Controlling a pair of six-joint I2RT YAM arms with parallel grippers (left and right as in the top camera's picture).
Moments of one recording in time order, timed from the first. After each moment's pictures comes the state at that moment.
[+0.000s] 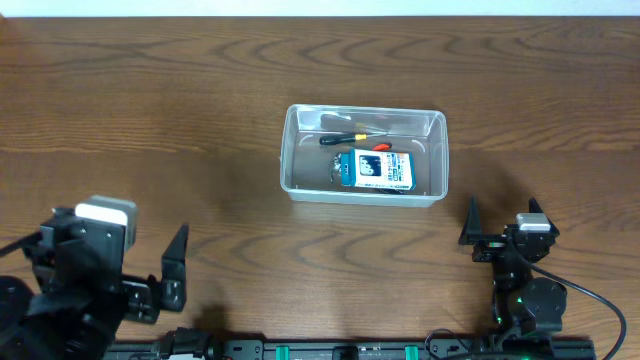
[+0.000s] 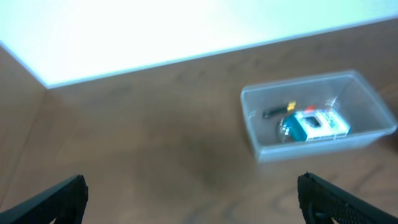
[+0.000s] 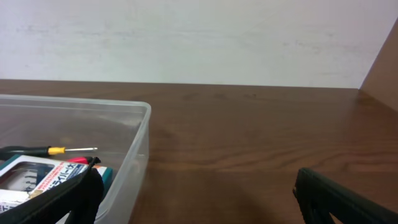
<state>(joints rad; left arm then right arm) 0.04 0.80 1.71 -1.41 0.17 0.20 0.00 0.01 0.01 -0.07 0.03 -0.01</state>
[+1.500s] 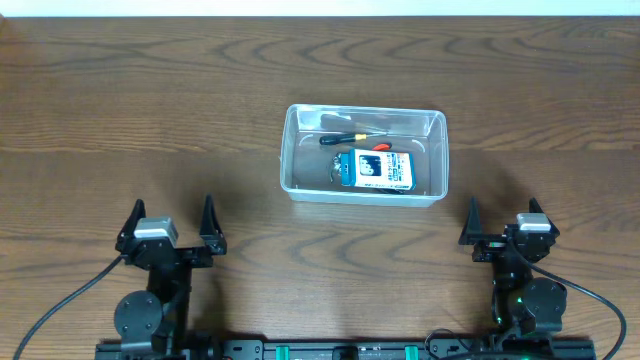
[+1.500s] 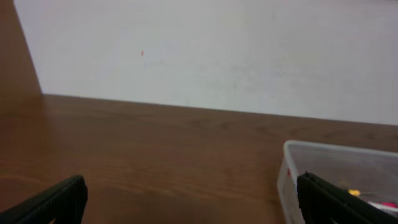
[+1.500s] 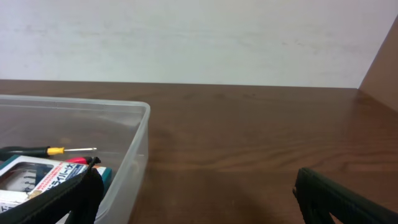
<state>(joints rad) 0.04 0.02 0.24 -0.26 0.03 -0.09 0.00 0.01 0.01 -0.07 0.04 -0.01</state>
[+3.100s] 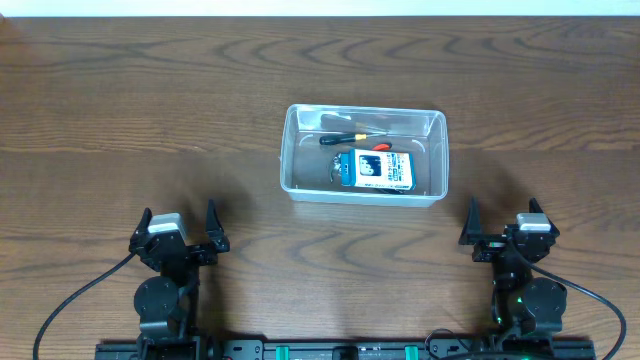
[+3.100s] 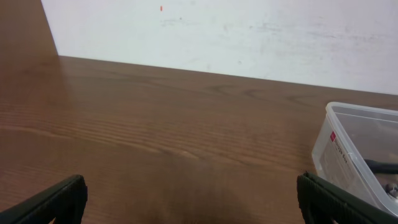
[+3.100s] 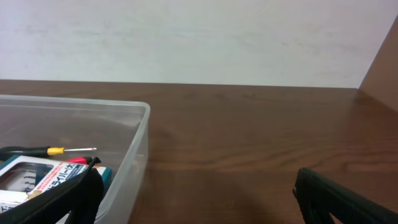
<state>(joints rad) 0.04 0.01 0.06 -0.19 -0.05 -0.09 0.00 0.01 0.01 -0.07 0.04 -0.01</state>
